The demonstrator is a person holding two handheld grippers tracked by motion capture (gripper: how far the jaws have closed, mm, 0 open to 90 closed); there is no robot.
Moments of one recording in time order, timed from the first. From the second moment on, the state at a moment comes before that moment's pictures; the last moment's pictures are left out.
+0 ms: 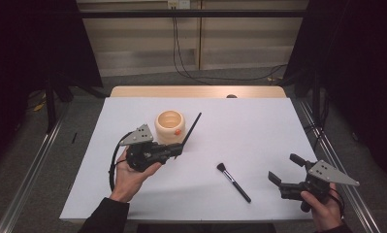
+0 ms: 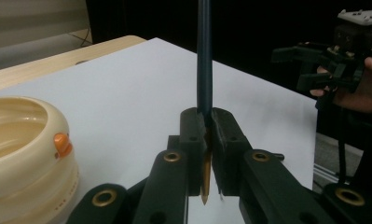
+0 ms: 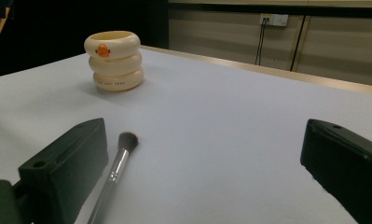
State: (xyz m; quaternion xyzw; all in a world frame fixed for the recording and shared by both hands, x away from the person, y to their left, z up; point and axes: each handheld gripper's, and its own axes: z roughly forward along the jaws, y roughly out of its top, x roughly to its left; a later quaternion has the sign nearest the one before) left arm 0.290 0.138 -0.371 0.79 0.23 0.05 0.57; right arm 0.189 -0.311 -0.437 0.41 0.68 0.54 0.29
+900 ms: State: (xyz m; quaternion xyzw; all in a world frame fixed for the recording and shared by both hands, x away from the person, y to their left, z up) left arm 0.280 0.120 -0.348 0.87 0.18 0.04 0.46; right arm 0.189 -0.310 -0.437 0.41 0.68 0.54 0.28
